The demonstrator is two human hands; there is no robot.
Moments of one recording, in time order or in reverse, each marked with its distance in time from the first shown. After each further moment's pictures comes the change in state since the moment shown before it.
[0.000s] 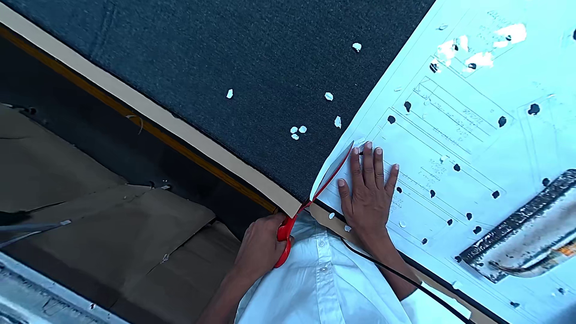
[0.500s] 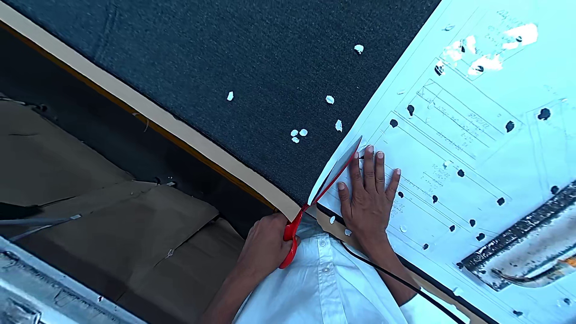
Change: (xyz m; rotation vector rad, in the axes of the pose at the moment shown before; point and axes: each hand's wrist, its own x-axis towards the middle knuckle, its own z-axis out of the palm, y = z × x) left_hand 0.005 0.024 -0.016 0.035 -0.071 -0.043; right_hand 0.001 -0.001 0.001 -0.018 -0.010 0.004
